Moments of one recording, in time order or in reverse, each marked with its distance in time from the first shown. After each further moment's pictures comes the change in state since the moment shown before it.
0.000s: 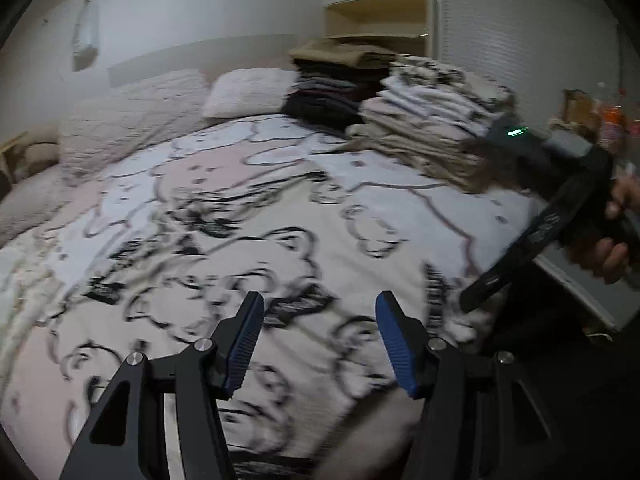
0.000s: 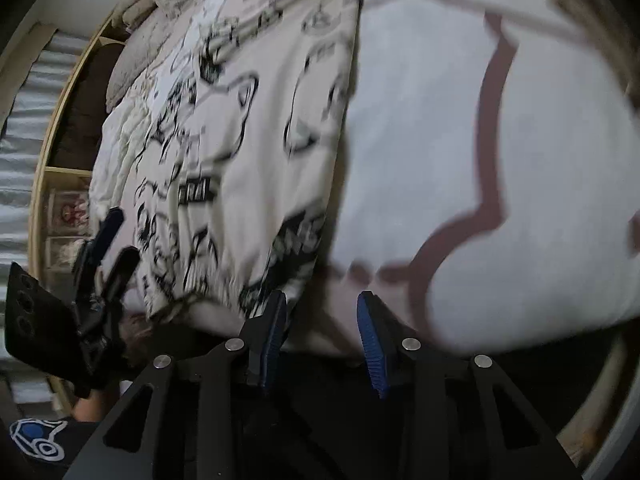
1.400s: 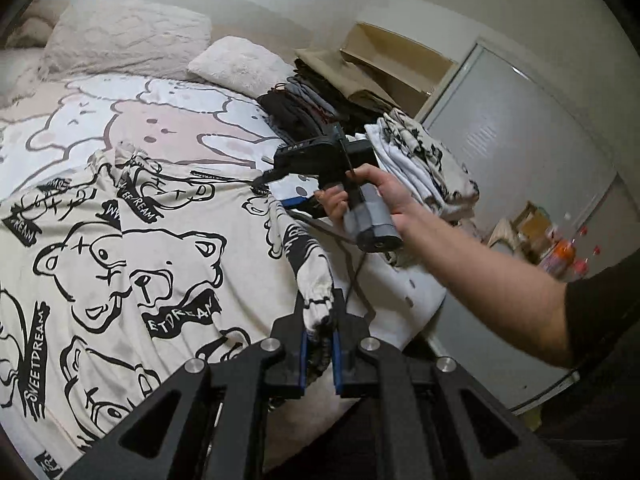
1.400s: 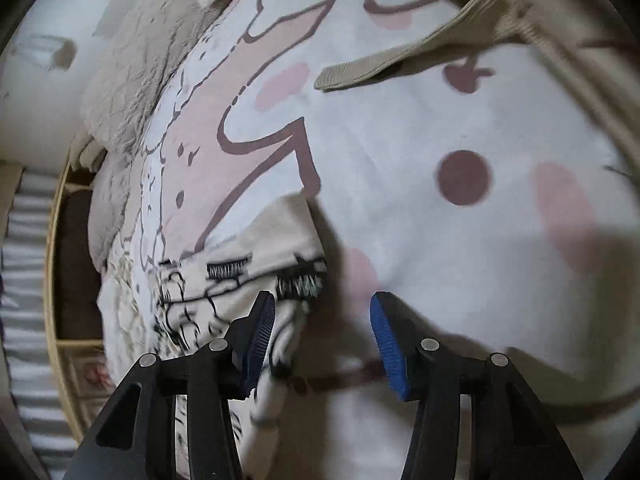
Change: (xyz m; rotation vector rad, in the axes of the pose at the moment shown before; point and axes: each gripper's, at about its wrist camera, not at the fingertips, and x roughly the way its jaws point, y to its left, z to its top) left arm 0.001 0.013 0.043 -0.420 0.005 -0.311; right arm -0.007 -0.045 0.236 0.260 -0.267 0.050
